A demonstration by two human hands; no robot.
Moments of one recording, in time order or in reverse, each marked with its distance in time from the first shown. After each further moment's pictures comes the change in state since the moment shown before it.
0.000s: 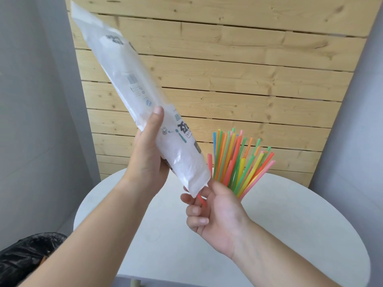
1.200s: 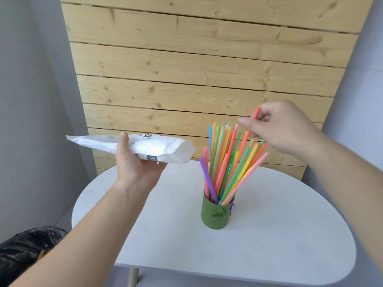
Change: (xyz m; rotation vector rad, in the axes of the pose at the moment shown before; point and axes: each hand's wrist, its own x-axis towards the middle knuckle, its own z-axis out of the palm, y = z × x) left_hand 0.005 -0.028 -0.029 -0.562 0.553 -0.307; right_hand -0.038 -0.153 -0.007 -1.569 0.424 -0.913
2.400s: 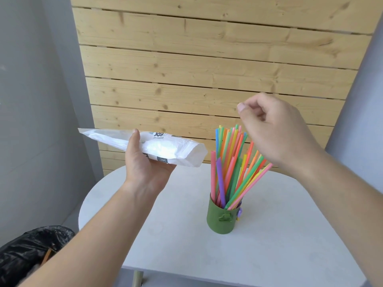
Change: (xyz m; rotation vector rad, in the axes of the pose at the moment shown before) left_hand -0.008 0.000 0.005 0.078 -0.108 0.012; right_hand -0.021 -0.039 0.016 0.062 0.151 -0.105
